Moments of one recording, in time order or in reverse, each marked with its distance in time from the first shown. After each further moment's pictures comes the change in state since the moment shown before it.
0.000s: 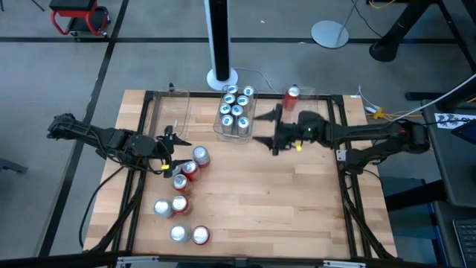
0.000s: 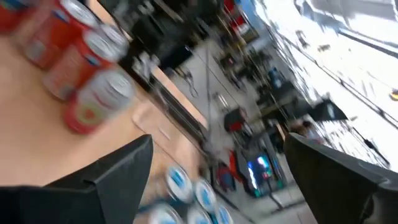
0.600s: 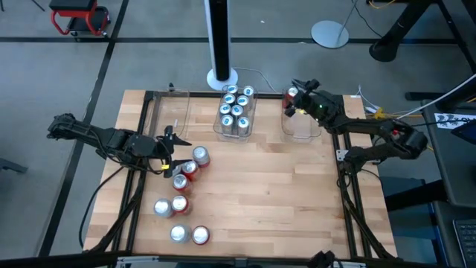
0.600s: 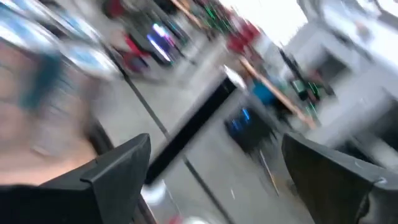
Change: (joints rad) left arm 0.000 0.000 0.000 0.000 0.000 -0.004; right arm -0.575 0.038 -0.298 0.353 0.181 0.303
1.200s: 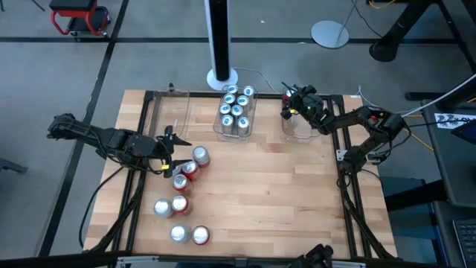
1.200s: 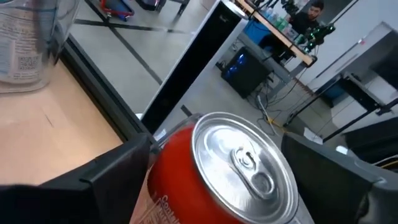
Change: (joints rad) left arm 0.000 0.000 0.000 0.000 0.000 0.000; right arm -0.036 0.297 -0.008 0.129 0.146 0.097
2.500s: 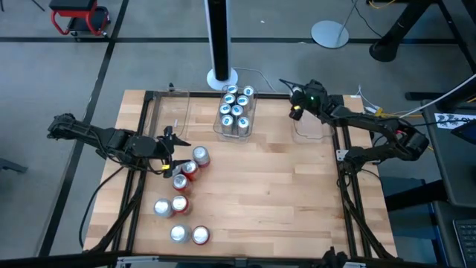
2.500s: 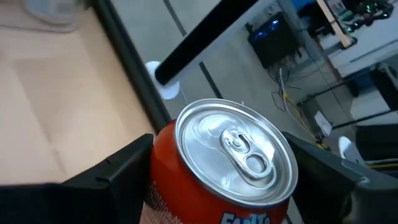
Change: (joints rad) left arm 0.000 -0.001 0.000 -0.026 0.000 -0.019; right arm -0.003 -0.318 0.171 -0.747 -0.016 -0.109
